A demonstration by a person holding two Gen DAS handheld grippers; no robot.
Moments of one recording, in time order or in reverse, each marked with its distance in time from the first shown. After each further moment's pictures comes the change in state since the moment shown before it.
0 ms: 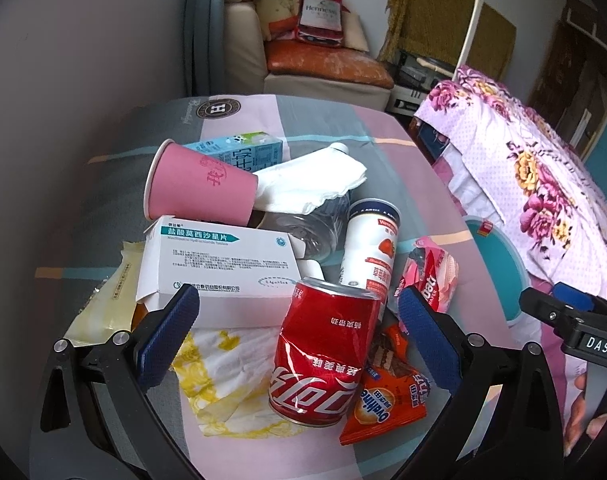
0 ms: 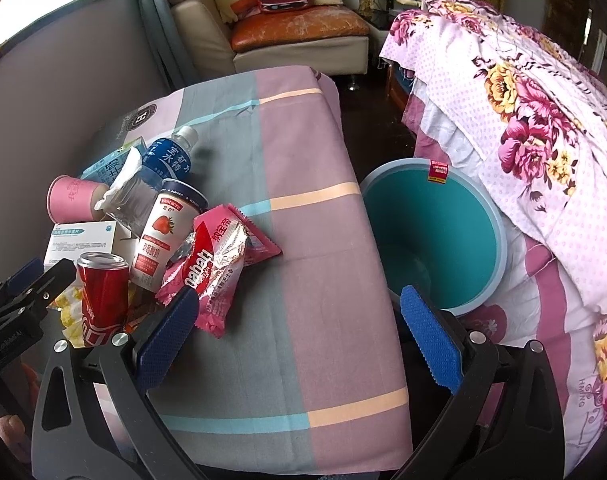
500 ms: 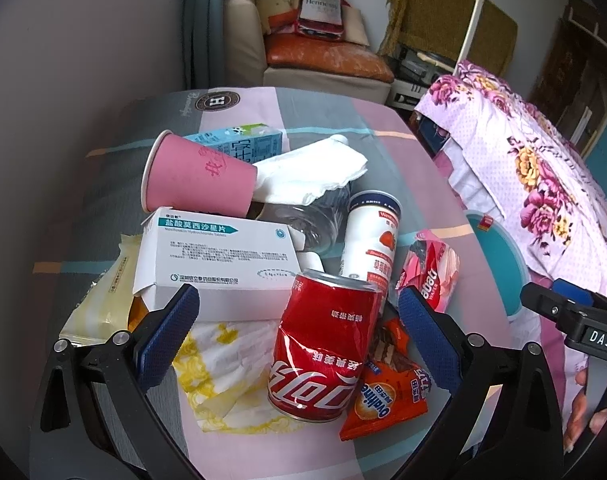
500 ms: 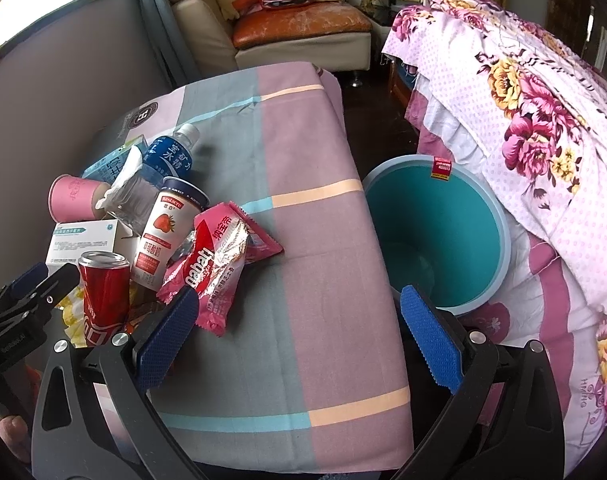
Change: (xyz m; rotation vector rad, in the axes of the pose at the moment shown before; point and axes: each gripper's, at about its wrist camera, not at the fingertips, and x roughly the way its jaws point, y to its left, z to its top) left arm 0.003 -0.003 -0.005 0.007 0.022 0.006; right arm 0.003 -0.002 0.002 0.004 0.016 0.018
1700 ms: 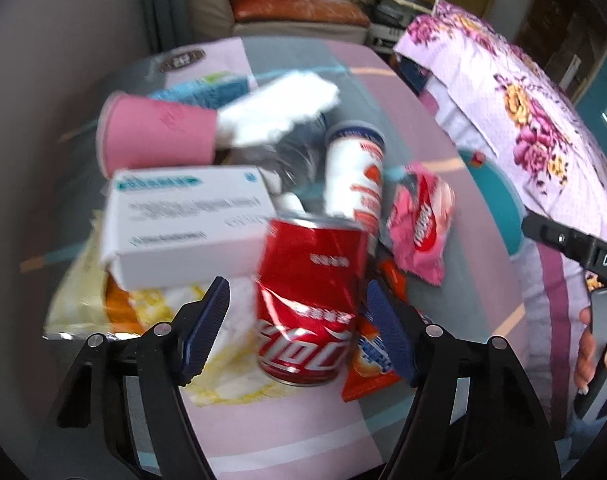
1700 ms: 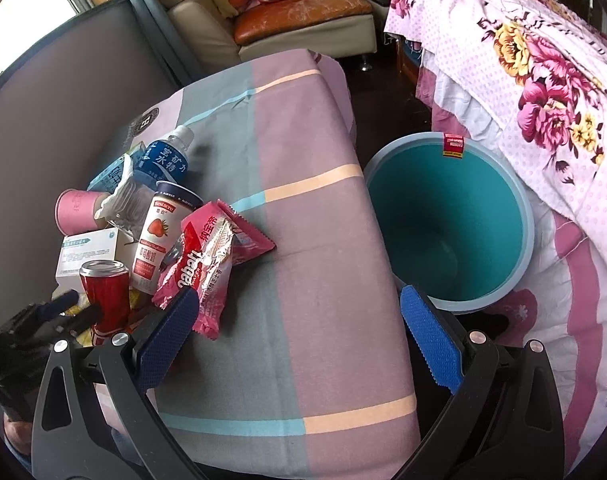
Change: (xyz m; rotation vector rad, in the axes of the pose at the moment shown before) left arm 0.023 -0.013 -0.011 0.109 0.200 -0.045; right arm 0.019 -0.031 0.000 0.077 0.037 0.117
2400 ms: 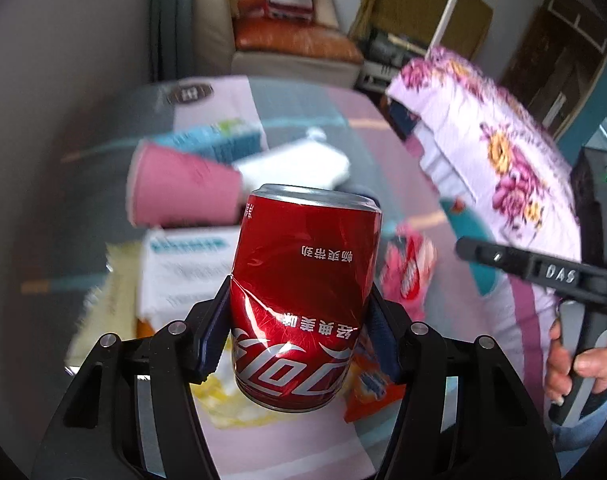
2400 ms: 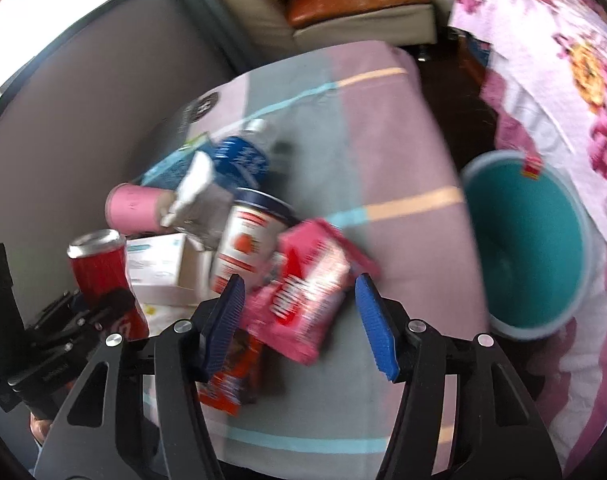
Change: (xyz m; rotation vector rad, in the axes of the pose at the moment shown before) left arm -0.039 0.038 0.022 -0.061 -0.138 -0.081; right arm 0.016 0.065 0.034 -0.081 0.082 0.171
